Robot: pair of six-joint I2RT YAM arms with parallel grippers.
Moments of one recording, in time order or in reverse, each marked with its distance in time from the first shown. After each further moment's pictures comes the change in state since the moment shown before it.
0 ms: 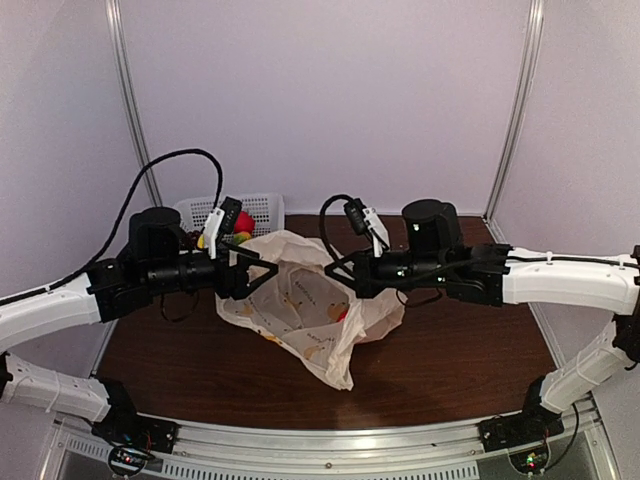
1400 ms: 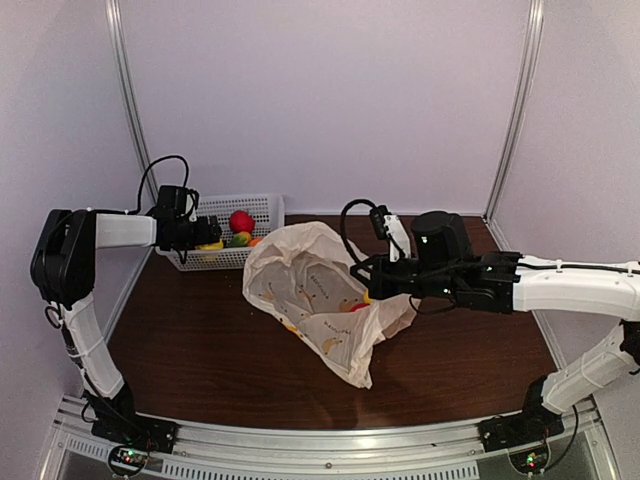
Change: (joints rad) left arm 0.632 0.814 0.423 0.012 -0.245 0.061; right arm -0.005 -0.065 -0.082 -0.065 0.249 0.091
